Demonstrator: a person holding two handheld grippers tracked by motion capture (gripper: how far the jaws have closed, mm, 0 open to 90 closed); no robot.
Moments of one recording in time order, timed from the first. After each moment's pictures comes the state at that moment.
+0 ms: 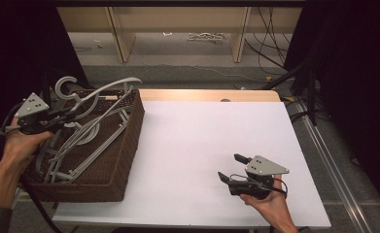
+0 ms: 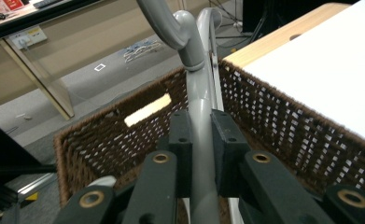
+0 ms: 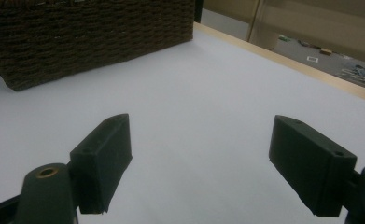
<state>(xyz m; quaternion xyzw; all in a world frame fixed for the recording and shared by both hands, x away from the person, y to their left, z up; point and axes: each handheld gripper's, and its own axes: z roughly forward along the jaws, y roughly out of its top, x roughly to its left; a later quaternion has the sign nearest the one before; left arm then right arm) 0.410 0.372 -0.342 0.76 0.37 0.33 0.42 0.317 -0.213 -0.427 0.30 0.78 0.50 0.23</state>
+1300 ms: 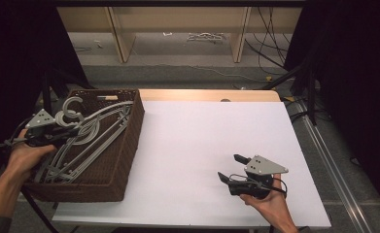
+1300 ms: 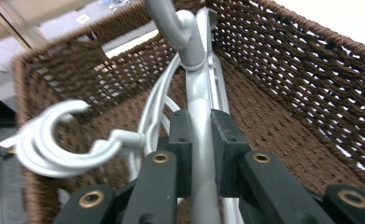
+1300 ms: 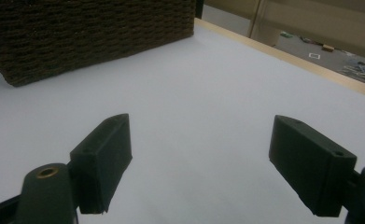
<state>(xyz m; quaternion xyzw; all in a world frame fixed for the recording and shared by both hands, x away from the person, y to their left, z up) 0.406 0.379 -0.386 0.78 0.42 0.26 0.38 0.318 -0.213 -0.429 0.30 0.79 0.49 0.22</state>
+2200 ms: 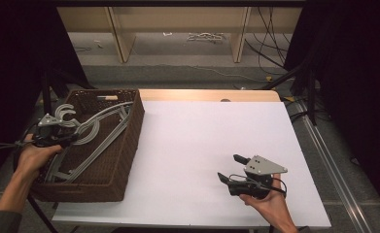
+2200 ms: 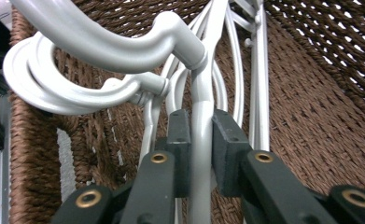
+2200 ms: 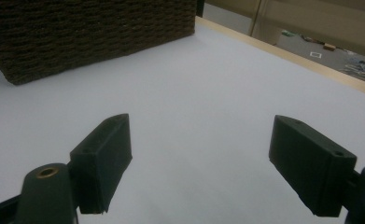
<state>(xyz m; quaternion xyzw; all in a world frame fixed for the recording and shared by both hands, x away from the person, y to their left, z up) 0.421 0.385 -0.411 0.78 0.49 0.25 0.30 0.319 -0.212 -0.430 0.29 0.79 0.49 0.23</state>
